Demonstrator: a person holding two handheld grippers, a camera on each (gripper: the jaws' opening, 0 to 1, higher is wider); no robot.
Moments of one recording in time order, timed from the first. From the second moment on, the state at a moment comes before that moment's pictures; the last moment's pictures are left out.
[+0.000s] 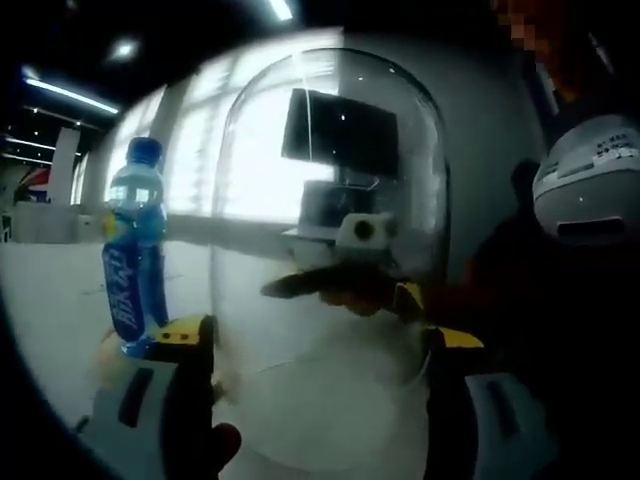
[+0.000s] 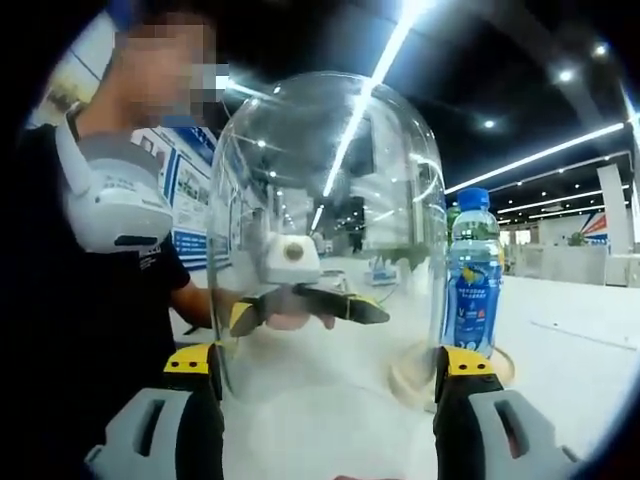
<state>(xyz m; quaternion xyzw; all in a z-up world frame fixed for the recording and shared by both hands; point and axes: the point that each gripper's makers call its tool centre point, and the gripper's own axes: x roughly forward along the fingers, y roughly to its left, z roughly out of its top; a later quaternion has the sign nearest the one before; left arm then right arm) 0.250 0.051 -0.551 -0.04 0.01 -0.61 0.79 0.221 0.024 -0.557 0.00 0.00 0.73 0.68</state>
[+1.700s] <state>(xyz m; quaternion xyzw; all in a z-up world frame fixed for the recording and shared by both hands) 0.247 0.052 -0.549 -0.04 0.00 -0.61 0.79 0.217 0.032 -0.554 0.00 0.00 0.74 0.68</state>
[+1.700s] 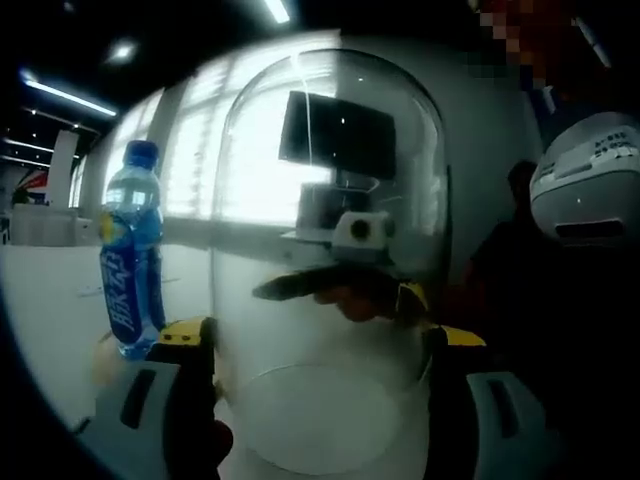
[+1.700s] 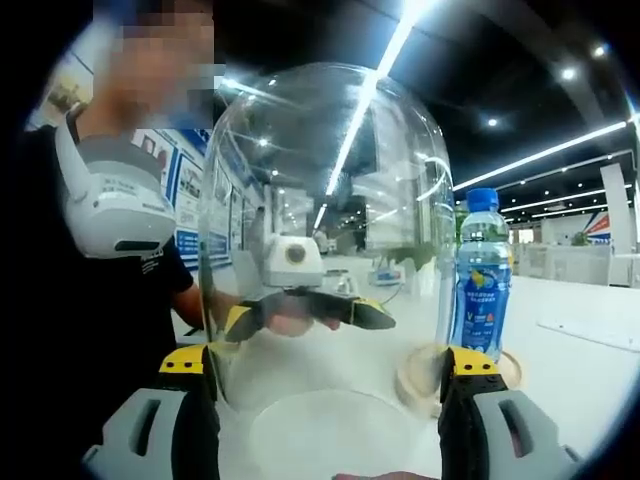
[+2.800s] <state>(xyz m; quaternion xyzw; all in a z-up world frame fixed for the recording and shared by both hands) 0.242 0.059 -0.535 -0.05 0.02 -0.59 0.80 0.211 0.040 -0.538 0.02 0.01 0.74 0.67</state>
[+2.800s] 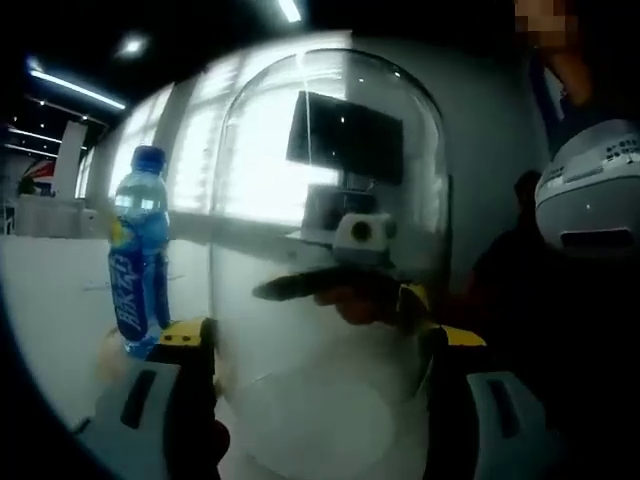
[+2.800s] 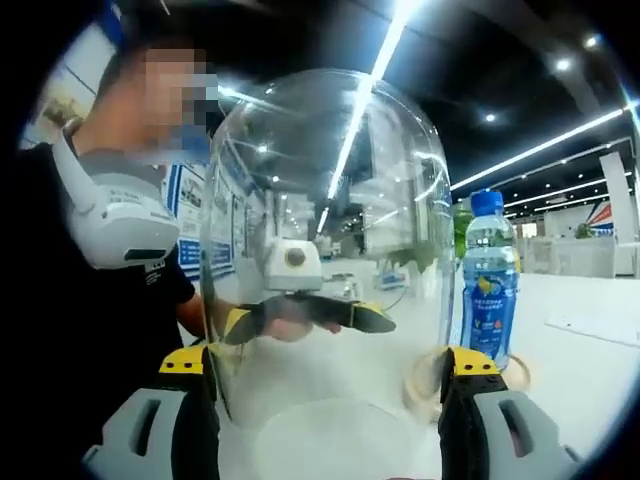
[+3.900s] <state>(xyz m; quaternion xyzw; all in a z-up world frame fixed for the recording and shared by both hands) 0.236 0.079 -0.501 -0.07 0.03 -0.57 0.82 0.206 0.058 -0.472 0.04 -0.03 0.76 0.65</state>
